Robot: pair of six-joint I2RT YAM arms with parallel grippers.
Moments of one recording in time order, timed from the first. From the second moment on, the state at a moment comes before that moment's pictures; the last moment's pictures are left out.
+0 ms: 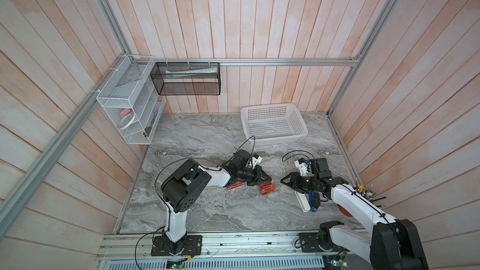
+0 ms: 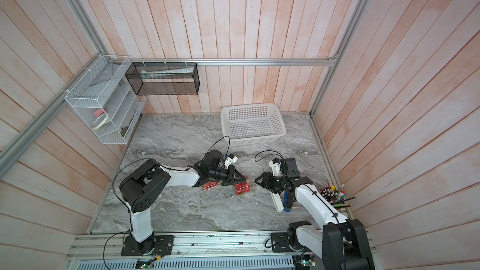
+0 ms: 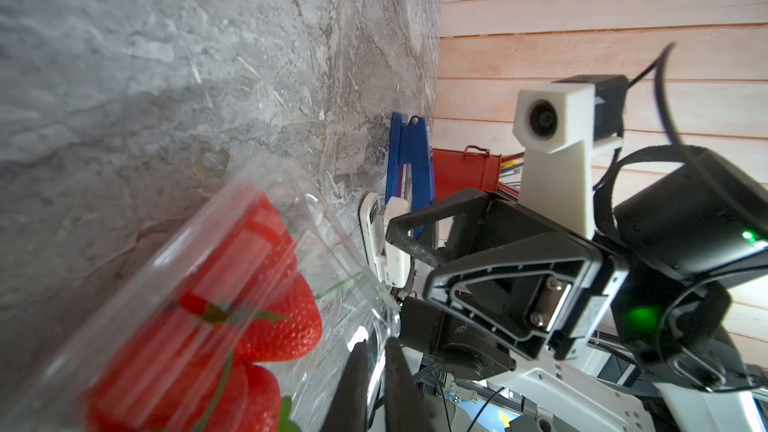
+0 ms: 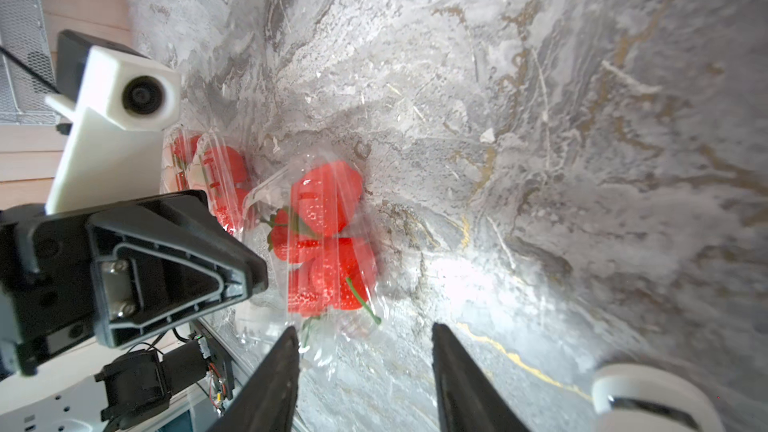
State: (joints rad) left arm -0.75 1.92 0.93 0.43 0.81 -1.10; right arm 0.19 1.07 0.49 -0.40 -0.60 0.59
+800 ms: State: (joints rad) left arm -0.76 2.00 0.92 0.50 0.84 -1.16; right arm 0.32 1.11 0.30 -0.09 -0.66 0.83
